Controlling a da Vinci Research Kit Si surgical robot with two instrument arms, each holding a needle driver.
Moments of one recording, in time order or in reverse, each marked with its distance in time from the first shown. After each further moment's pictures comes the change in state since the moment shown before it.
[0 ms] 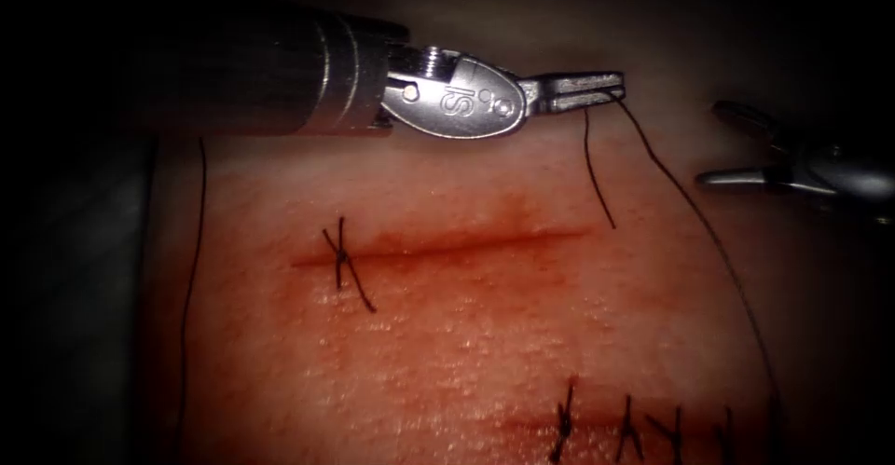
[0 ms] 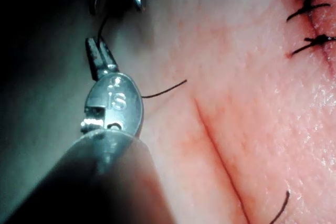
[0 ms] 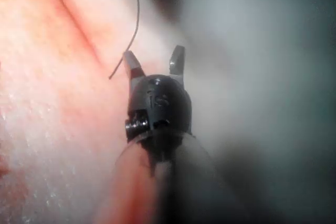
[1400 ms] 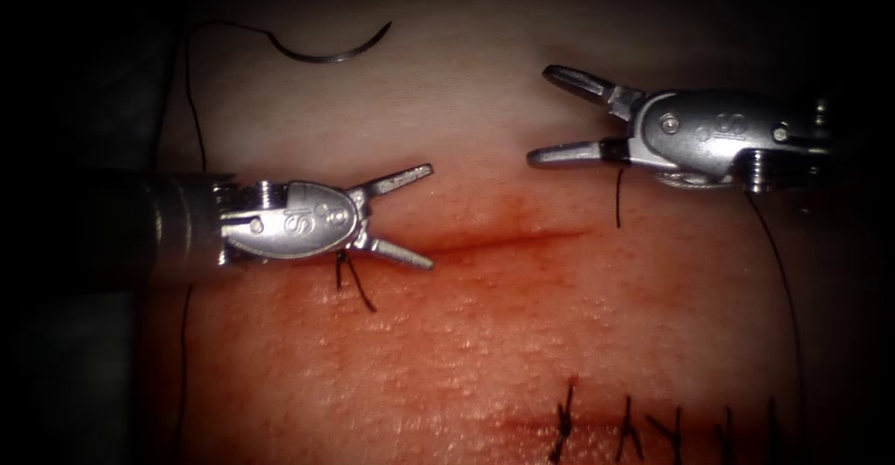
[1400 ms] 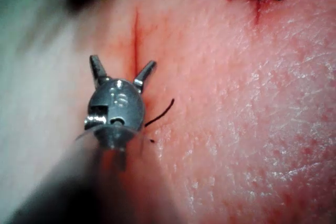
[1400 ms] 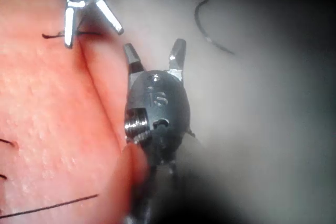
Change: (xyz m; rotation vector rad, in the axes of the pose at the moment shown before) right arm 0.005 -0.008 0.011 0.228 0.010 -0.098; left arm -0.004 0.008 -0.016 -0.114 -0.314 -0.324
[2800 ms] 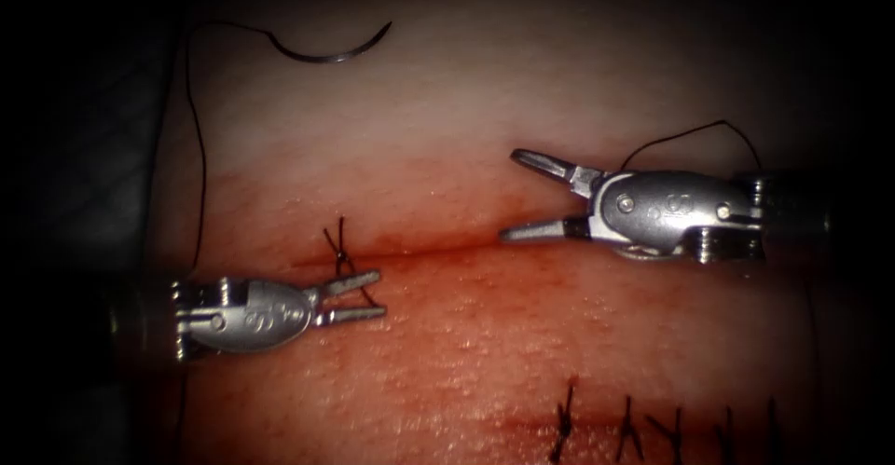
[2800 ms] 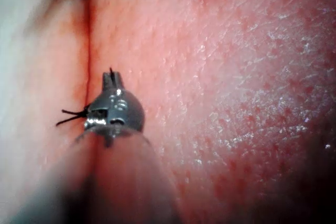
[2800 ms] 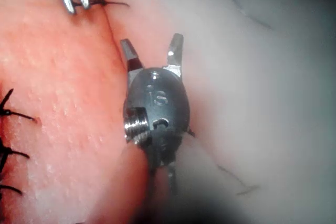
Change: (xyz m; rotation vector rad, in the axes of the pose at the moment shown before) right arm -0.006 -0.004 0.003 0.061 -0.009 0.033; left arm -0.003 0.006 -0.002 0.120 -0.160 0.055
